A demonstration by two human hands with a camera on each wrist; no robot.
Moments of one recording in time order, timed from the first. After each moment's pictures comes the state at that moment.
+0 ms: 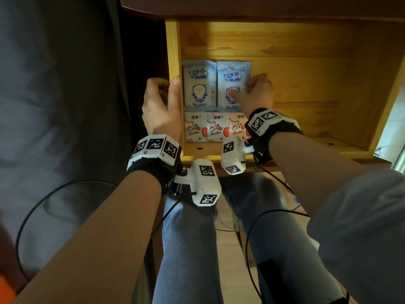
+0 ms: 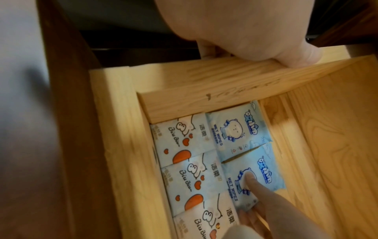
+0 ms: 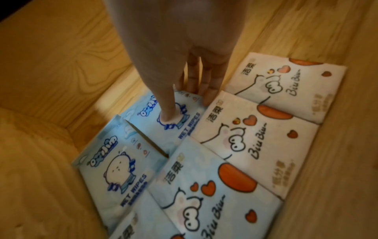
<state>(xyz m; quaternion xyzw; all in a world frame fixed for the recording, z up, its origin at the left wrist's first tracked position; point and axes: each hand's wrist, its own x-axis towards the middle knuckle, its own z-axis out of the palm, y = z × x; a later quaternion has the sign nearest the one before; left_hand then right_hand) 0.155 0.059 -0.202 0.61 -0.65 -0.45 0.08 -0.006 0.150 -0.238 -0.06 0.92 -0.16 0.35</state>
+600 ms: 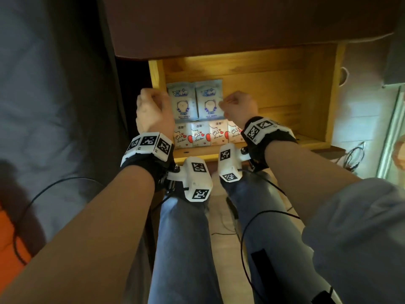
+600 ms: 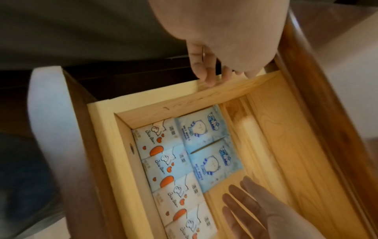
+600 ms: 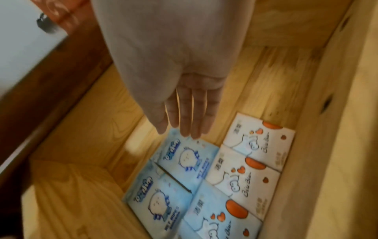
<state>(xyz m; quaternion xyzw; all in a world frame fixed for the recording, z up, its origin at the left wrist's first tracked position) 0.119 0.054 -0.136 0.62 -0.67 -0.41 0.01 -0.024 0.168 -0.164 -0.09 0.85 -0.23 0.46</state>
